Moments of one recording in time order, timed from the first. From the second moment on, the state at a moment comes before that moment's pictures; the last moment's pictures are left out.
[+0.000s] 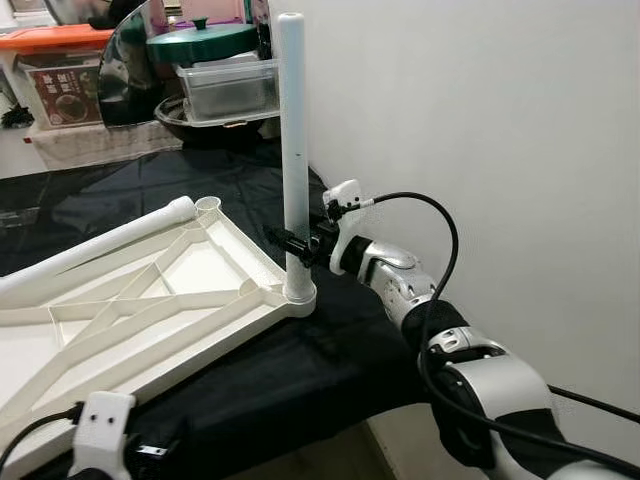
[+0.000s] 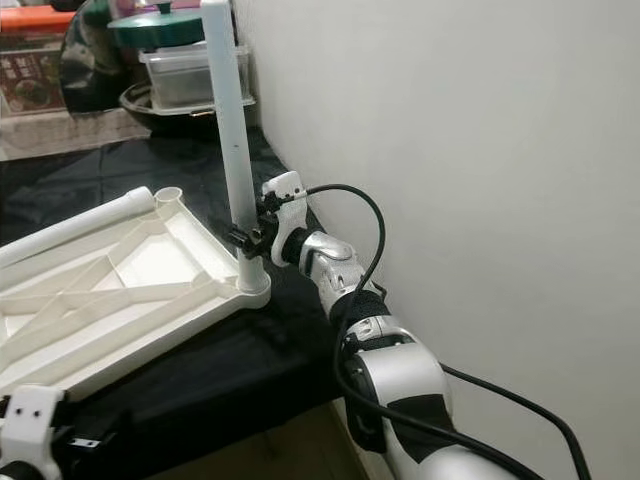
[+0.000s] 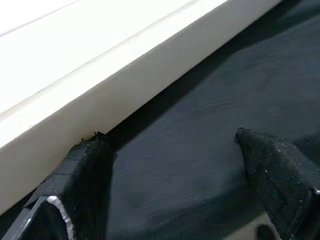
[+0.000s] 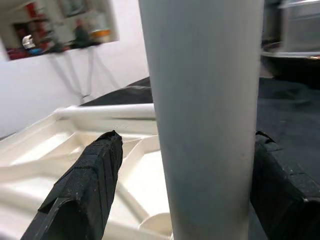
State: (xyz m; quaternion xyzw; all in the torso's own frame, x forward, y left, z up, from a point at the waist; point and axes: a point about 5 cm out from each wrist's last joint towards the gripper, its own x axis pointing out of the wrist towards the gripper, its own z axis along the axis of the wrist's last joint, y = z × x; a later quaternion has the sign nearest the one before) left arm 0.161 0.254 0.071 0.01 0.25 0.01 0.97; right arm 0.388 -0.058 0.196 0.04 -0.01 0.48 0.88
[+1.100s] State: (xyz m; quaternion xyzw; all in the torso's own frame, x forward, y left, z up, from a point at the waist) left arm 0.189 0.118 0.121 -0.11 0.08 -0.16 0.98; right arm 0.377 -0.015 0.222 0.01 -0.03 0.58 0.81
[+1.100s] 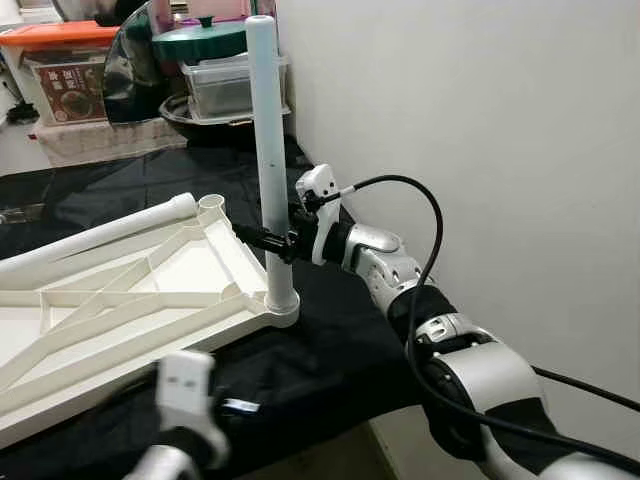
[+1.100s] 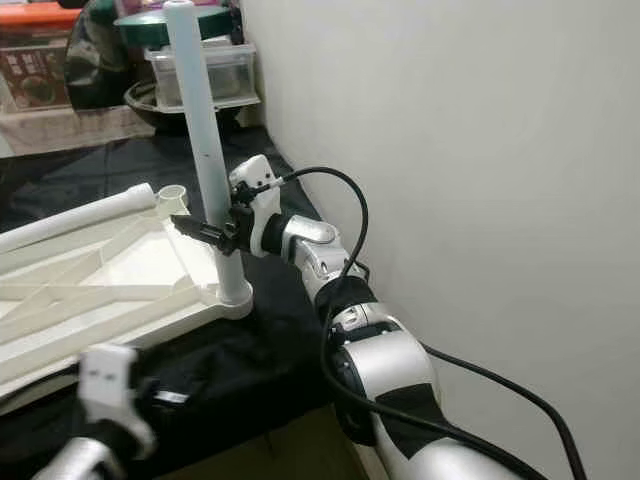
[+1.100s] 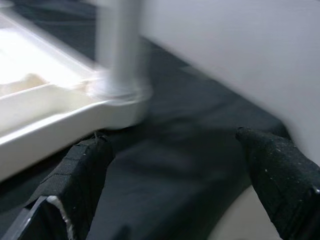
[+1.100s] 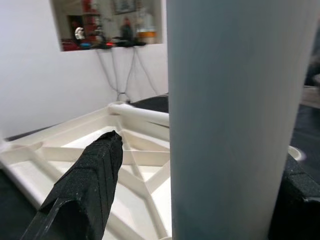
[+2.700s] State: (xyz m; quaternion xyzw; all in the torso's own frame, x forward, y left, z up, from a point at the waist) left arm 0.186 0.107 0.124 -0.11 0.07 -0.15 0.98; right arm 0.408 -0.062 0.207 0.08 0.01 -0.02 1.00
